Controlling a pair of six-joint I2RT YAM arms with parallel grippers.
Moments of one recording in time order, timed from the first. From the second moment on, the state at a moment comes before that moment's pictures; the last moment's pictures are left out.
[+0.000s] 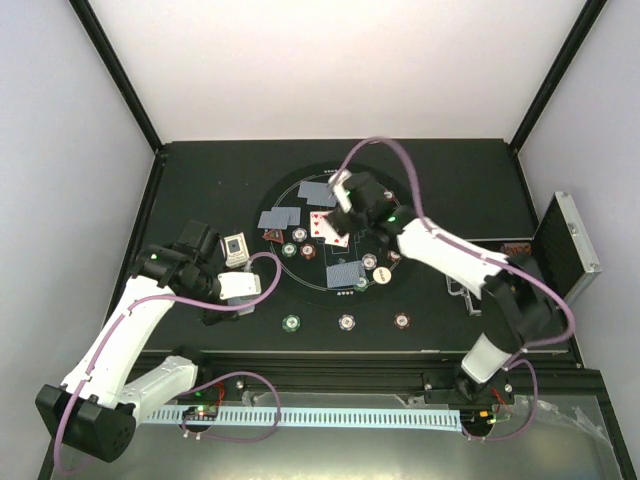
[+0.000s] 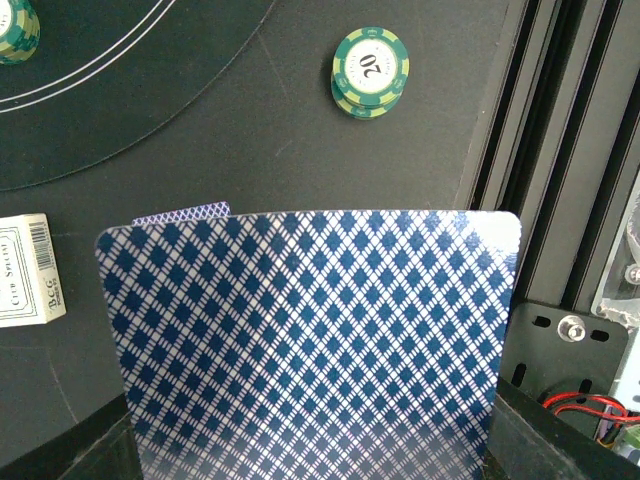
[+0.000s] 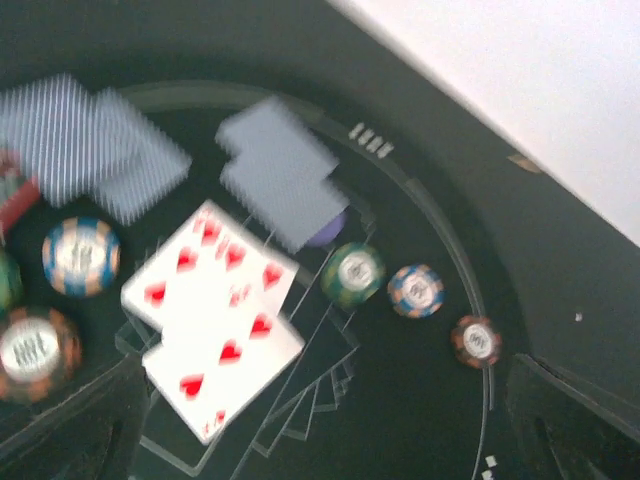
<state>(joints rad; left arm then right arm) -0.29 0.96 0.96 -1.35 0.26 0.99 0.73 1.71 1.24 -0.28 0.31 -0.28</state>
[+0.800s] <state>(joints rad) -0.29 0.96 0.98 -1.35 0.27 0.99 0.84 1.48 0.95 -0.04 -0.46 0.67</state>
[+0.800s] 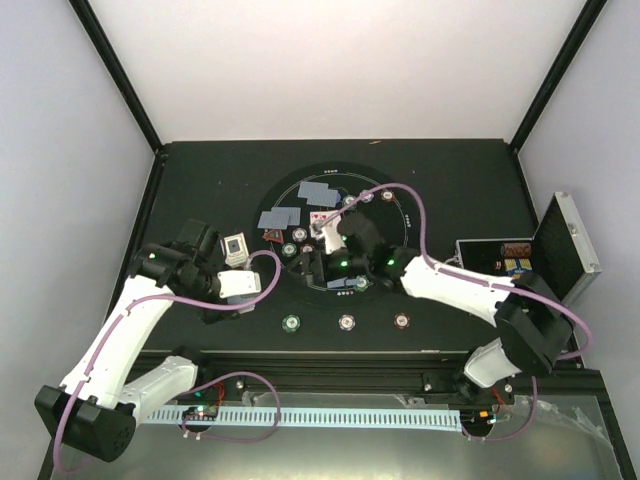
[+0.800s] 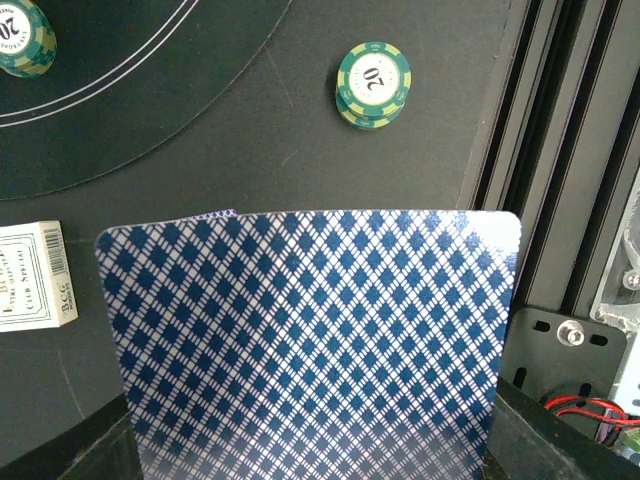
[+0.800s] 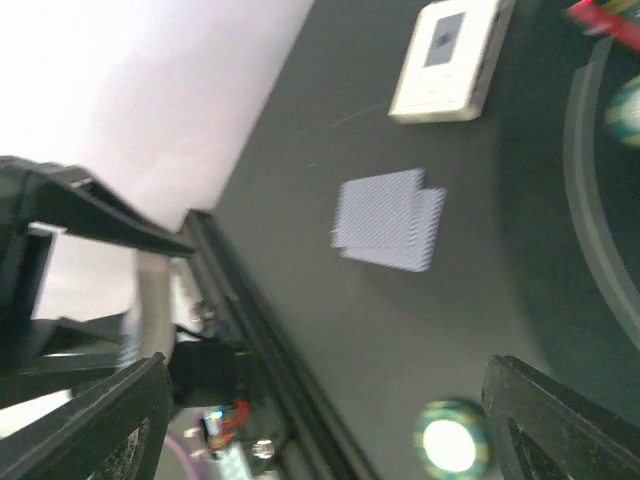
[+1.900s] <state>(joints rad) -0.29 0.96 0.99 -1.37 0.27 0.99 1.02 1.68 0.90 0.34 -0.57 1.05</state>
